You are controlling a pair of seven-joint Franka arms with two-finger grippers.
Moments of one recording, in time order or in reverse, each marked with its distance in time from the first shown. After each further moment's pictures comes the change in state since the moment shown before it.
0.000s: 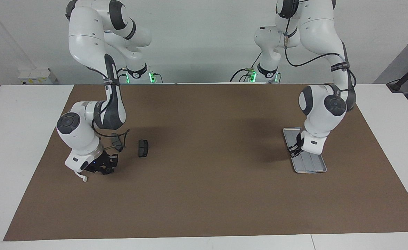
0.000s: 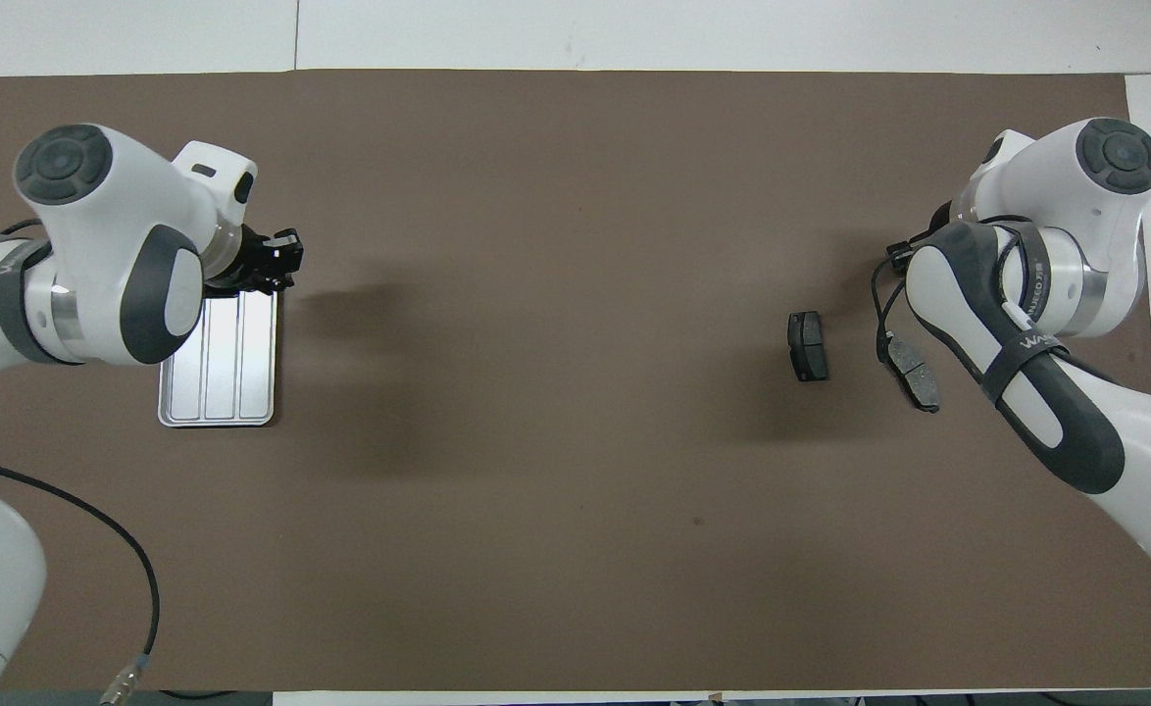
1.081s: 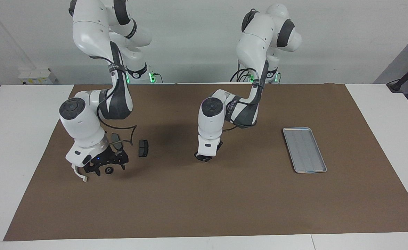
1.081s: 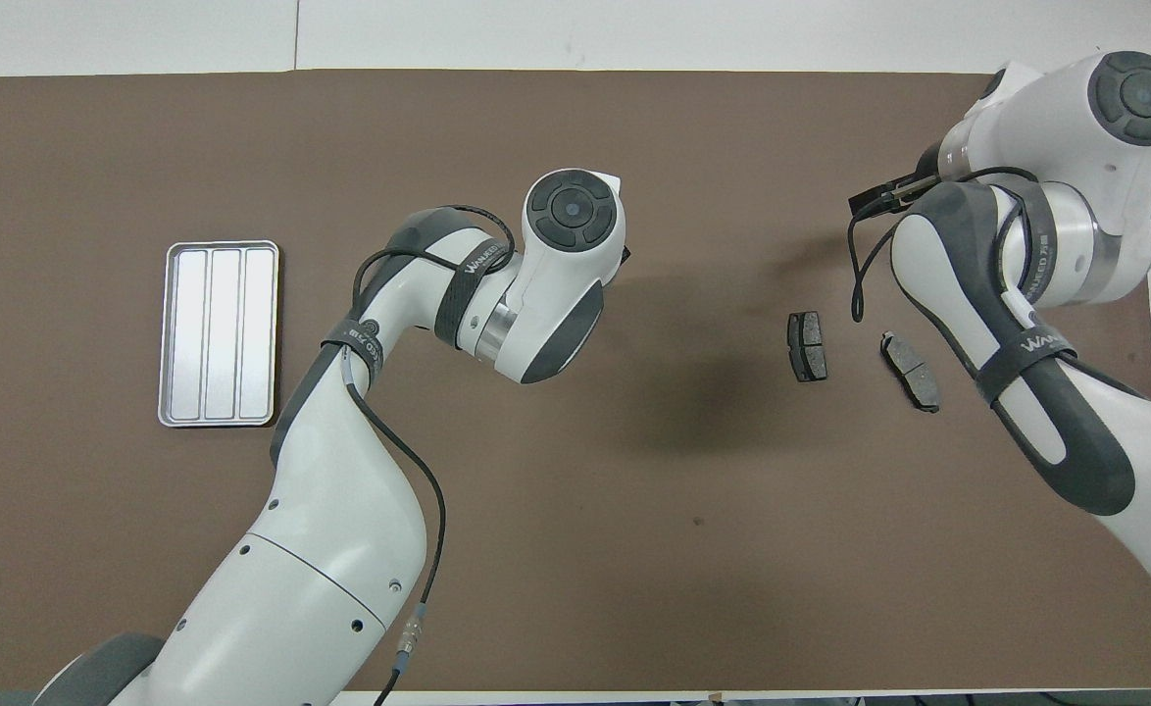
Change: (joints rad) left arm -0.451 0.376 0.002 0.448 -0.008 -0.011 -0.608; right arm 0.066 -0.040 0.016 0.142 0.000 -0.061 0.092
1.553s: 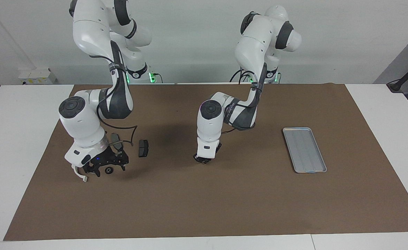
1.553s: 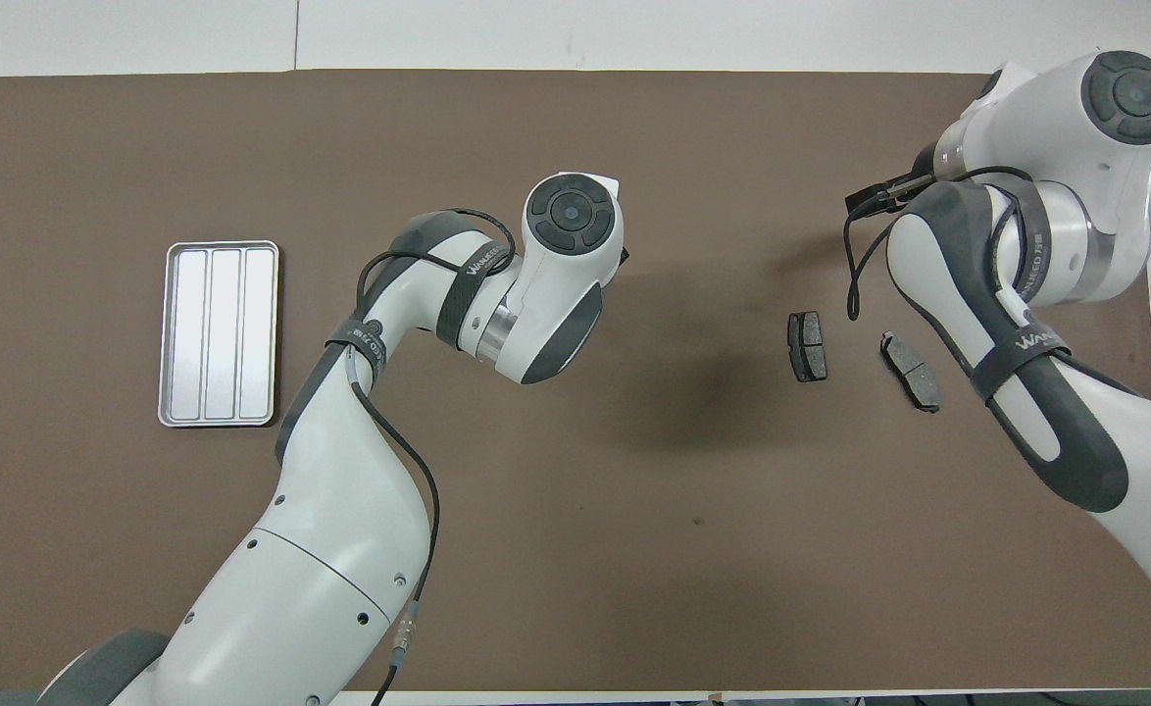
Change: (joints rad) left arm -0.001 0.011 0.001 -0.011 0.000 0.026 0.000; right arm 0.005 0.009 0.001 0.002 0.000 0.000 0.022
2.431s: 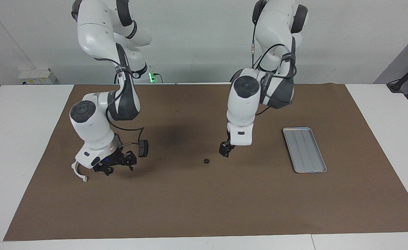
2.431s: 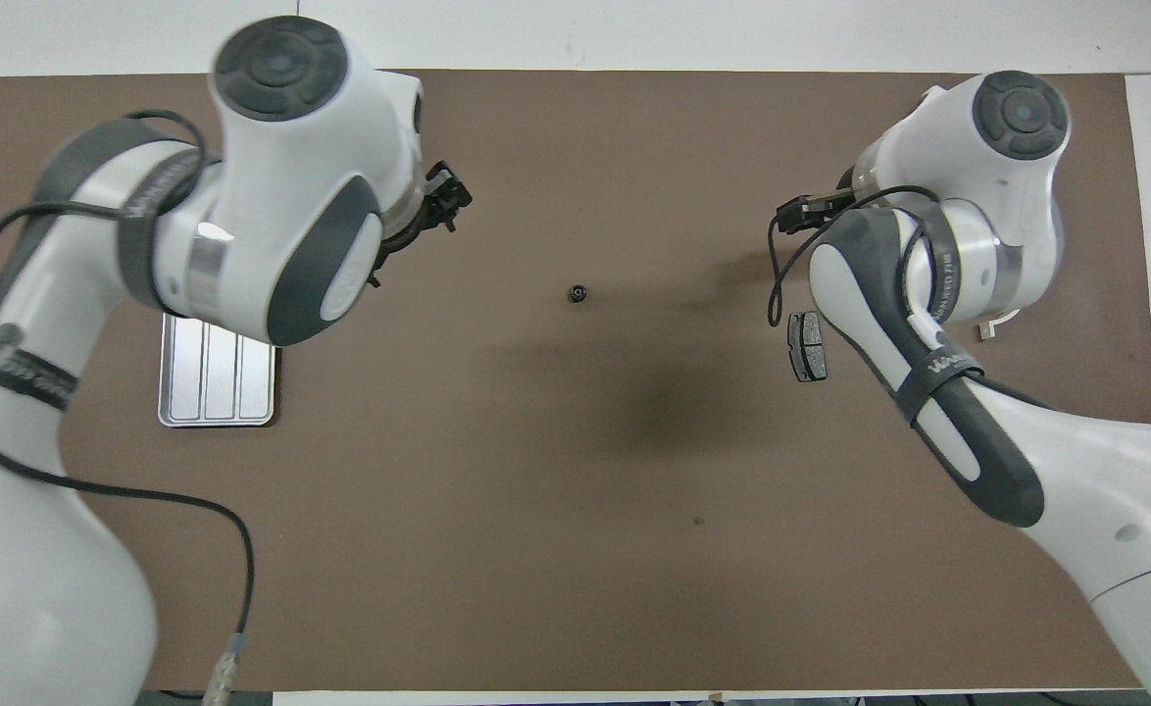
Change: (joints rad) left arm 0.195 -0.399 0.064 -0.099 0.008 -0.384 0.225; right arm 0.140 0.012 0.007 -0.020 0.000 -0.008 0.310
